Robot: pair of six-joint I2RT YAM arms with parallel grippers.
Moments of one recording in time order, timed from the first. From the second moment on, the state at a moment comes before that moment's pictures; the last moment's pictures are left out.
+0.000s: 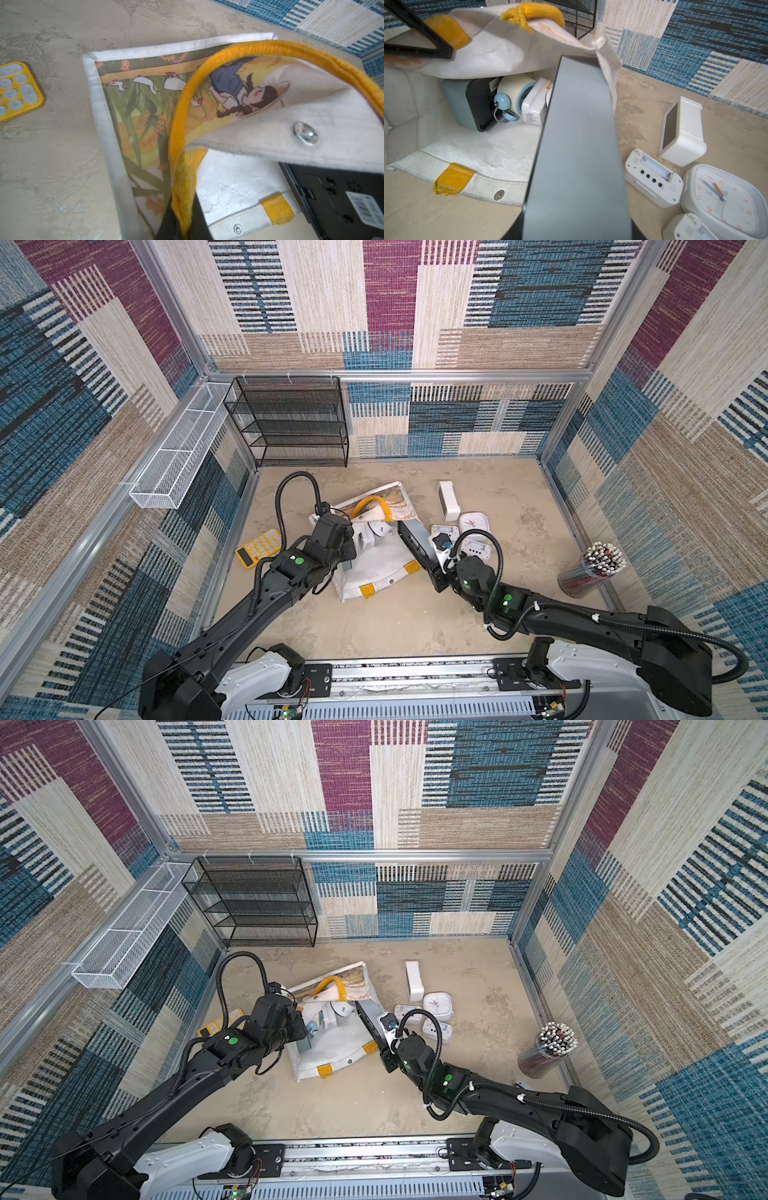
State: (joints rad) left arm -0.55 1.09 0.88 -0.58 -0.28 -0.65; right arm 0.95 1.10 0.47 0.27 0.36 0.08
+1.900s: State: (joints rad) left arm -0.55 1.07 0.86 -0.59 -0.31 -0.65; right arm 0.69 0.94 0.42 0.22 0.39 0.15
